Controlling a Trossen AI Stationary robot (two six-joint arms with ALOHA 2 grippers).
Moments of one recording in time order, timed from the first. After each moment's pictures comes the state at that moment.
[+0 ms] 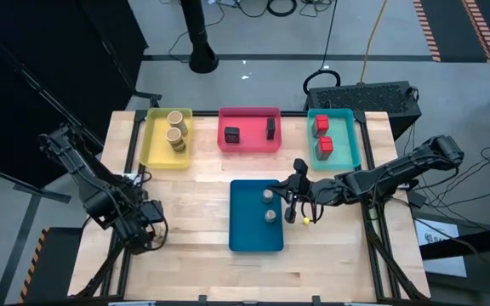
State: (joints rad) left arm -0.83 1.17 1.08 -1.26 -0.11 -1.07; right arm 0.32 1.26 0.79 0.15 0.52 0.22
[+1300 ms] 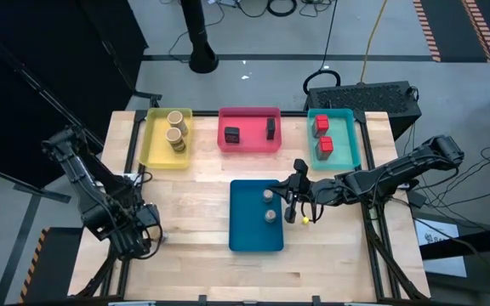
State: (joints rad) left arm -0.94 1.23 1.08 -1.33 -0.17 -1.22; right arm 0.32 1.26 0.79 0.14 0.52 0.25
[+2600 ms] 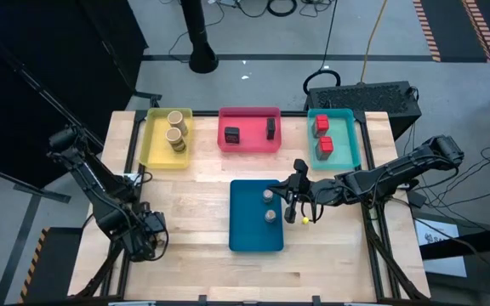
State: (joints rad) left arm -0.94 1.23 0.79 -0.99 -0.09 -1.20; right arm 0.32 1.26 0.79 0.14 0.52 0.25
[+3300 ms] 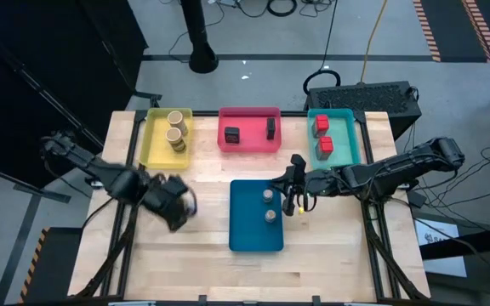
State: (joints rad) left arm -0.47 1.23 1.16 -1.16 -0.23 -1.02; right arm 0.21 1.26 0.80 0.05 0.37 0.30
